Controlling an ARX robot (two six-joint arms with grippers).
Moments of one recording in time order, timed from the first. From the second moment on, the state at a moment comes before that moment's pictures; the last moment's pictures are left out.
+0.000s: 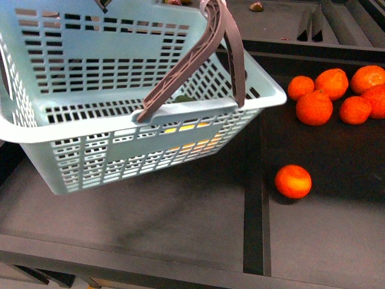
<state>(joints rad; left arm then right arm) -0.49 1.93 1.44 -0.03 -0.31 -0.93 0.00 0.00 0.01 0.00 0.00 0.00</state>
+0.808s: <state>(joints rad) -0.27 2.45 1.90 0.05 -0.41 -1.63 0.00 0.00 0.01 0.00 0.00 0.00</state>
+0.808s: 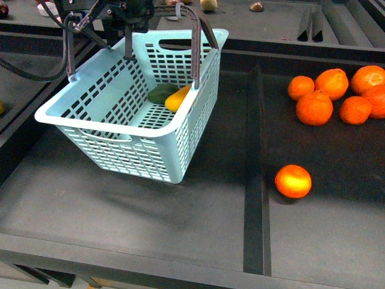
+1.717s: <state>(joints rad) -0.31 2.12 1.47 -0.03 -0.44 -1.61 0.00 0.00 0.01 0.00 0.00 0.00</state>
